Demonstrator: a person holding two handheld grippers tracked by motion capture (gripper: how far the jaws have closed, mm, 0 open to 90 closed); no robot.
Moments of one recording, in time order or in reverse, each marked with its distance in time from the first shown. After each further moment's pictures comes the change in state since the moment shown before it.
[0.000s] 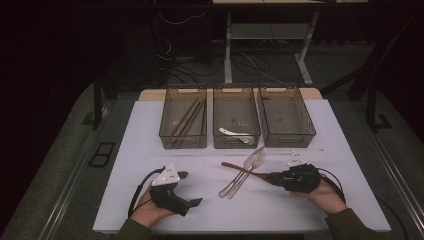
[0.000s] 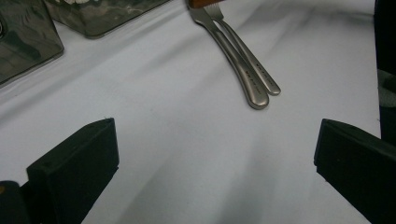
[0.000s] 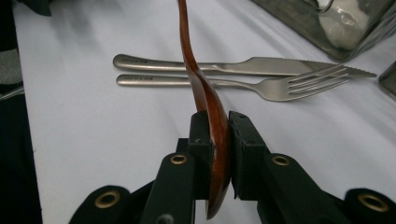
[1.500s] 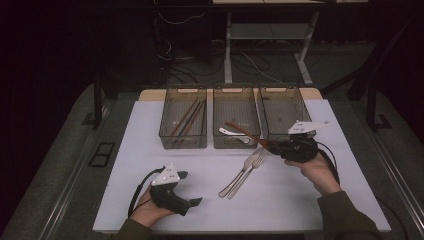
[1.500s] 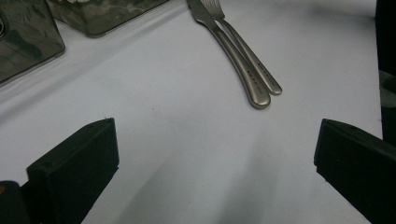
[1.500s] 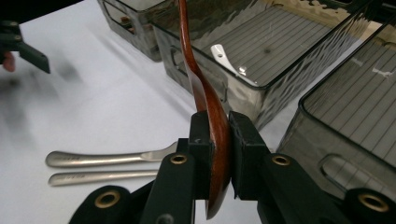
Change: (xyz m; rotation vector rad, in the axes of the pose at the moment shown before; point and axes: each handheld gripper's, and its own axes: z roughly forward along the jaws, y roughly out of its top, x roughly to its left) left arm 0.001 0.000 0.000 0.004 0.001 -0.001; right arm -0.038 0.053 -0.006 -0.129 -0.152 0.102
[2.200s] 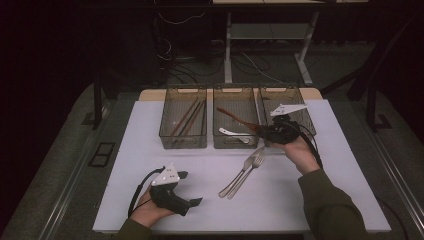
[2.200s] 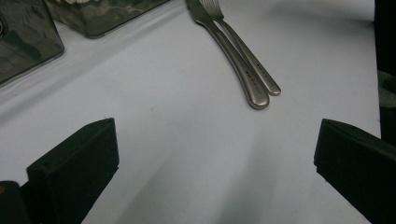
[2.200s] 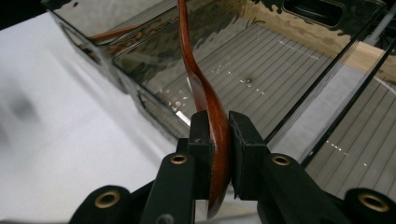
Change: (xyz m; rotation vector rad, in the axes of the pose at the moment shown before) left arm -0.001 0.000 0.000 -0.004 -0.001 -0.002; right arm -0.009 0.045 0.041 0.023 -0.072 0.012
